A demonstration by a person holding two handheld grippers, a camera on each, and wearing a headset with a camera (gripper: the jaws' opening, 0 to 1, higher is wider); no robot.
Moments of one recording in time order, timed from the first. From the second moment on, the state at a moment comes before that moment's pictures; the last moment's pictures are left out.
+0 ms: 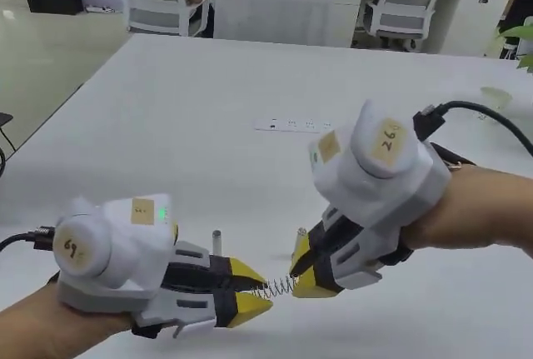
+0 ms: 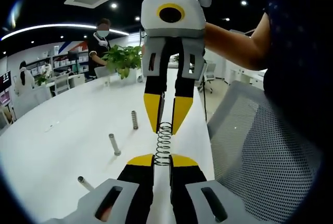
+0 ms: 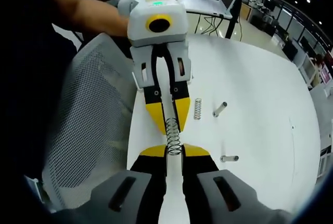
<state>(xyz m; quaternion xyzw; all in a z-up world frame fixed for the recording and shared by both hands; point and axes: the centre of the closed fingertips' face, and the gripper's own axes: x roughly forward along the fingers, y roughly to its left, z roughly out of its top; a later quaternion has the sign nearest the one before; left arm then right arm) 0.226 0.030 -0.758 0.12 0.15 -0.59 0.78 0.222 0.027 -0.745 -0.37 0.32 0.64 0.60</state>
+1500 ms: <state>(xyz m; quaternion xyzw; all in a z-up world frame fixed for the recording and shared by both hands) 0.228 0.022 -0.749 0.14 0.13 -0.59 0.78 0.217 0.050 -0.738 -0.37 0.32 0.64 0.59</state>
